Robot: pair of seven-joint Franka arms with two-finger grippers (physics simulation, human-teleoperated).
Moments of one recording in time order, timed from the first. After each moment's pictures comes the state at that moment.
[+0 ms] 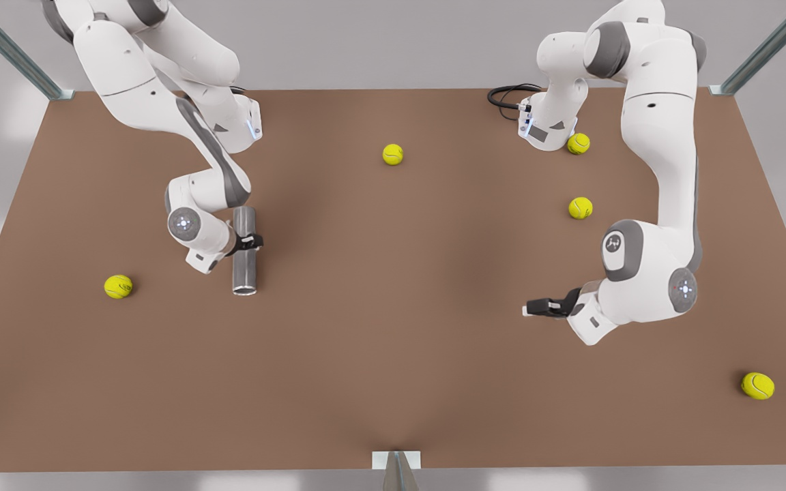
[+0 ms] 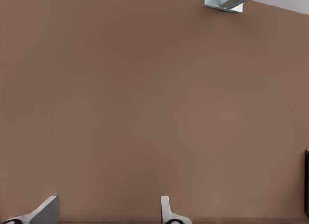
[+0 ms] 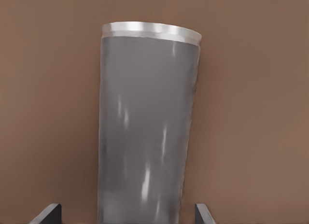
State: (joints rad) left arm -0.08 0.55 -0.09 -1.41 -0.38 1.89 0.00; right arm -0.36 0.28 0.54 -2.40 -0.11 2.44 0.05
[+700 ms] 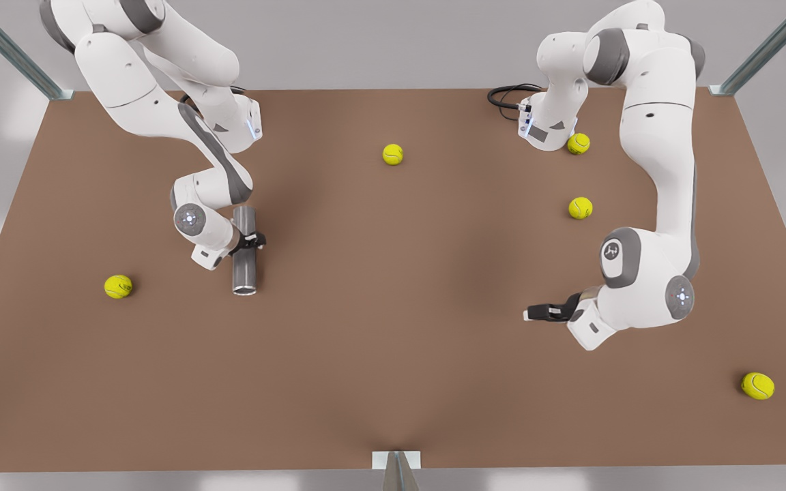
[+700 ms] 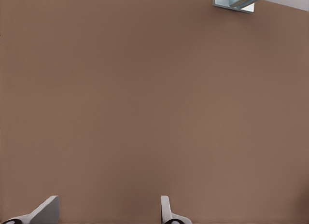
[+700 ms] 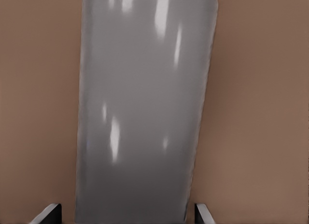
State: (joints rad) left arm -0.07 0.59 -0.09 -1.41 -0.37 1.91 0.01; right arm -0.37 0.32 0.53 -2.46 -0.17 2.57 0.07
